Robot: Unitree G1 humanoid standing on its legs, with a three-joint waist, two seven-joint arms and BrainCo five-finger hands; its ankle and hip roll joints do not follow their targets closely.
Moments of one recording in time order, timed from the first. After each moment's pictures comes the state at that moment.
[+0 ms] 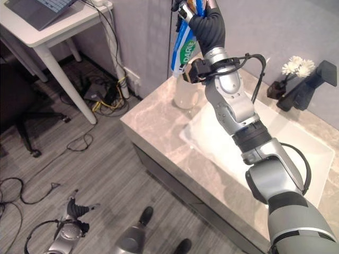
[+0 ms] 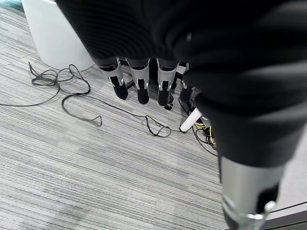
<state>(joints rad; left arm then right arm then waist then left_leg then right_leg) 0.00 0.43 -0.11 0.82 0.12 -0.08 0.45 -1.14 -0.51 0.45 0.38 0.80 -0.25 -0.17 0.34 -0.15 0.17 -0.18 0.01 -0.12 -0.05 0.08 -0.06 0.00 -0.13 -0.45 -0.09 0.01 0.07</state>
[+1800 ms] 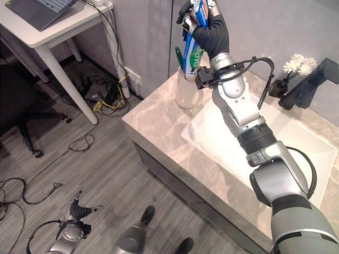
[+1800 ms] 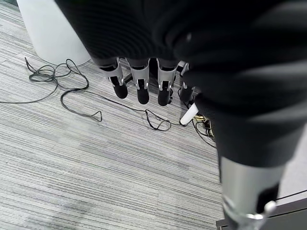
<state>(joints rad) 0.00 0.43 -0.13 0.83 0.12 -0.08 0.43 -1.11 -0.54 0.47 0.42 0.61 -0.26 -0.15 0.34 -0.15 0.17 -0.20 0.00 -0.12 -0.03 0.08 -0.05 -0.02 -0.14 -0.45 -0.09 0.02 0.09</state>
